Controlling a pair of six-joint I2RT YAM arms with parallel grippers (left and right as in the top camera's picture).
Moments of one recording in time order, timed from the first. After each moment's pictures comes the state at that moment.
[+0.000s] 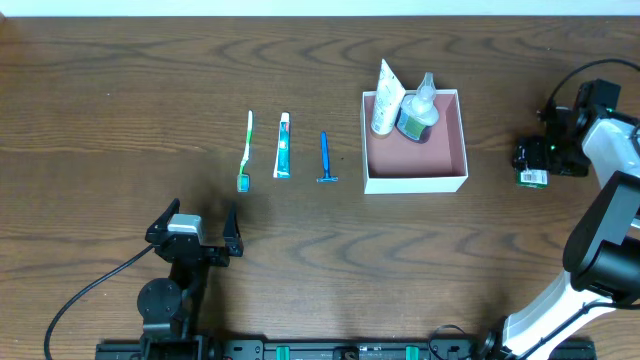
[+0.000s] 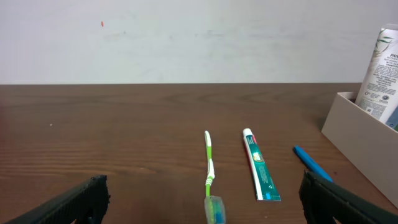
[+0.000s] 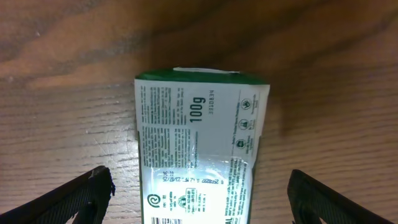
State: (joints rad) left arm 0.01 0.01 0.02 -0.10 0.13 -0.04; right arm -0.37 1.97 1.34 -0.76 -0.05 -0.25
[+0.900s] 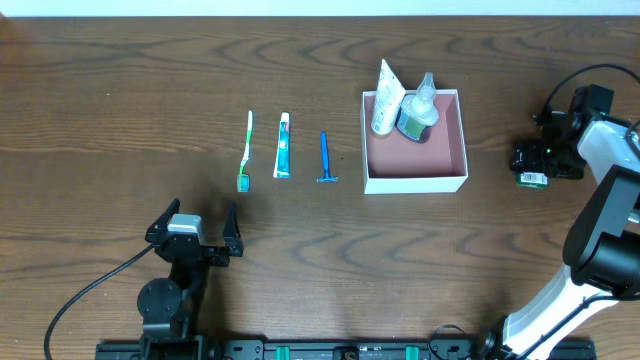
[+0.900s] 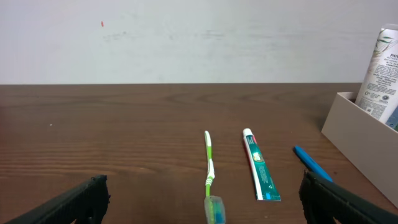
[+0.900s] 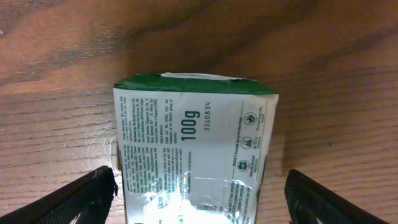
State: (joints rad) left arm 0.01 0.01 0.02 -0.10 0.13 -0.04; right arm -0.37 2.00 1.33 -0.72 -0.04 -0.25
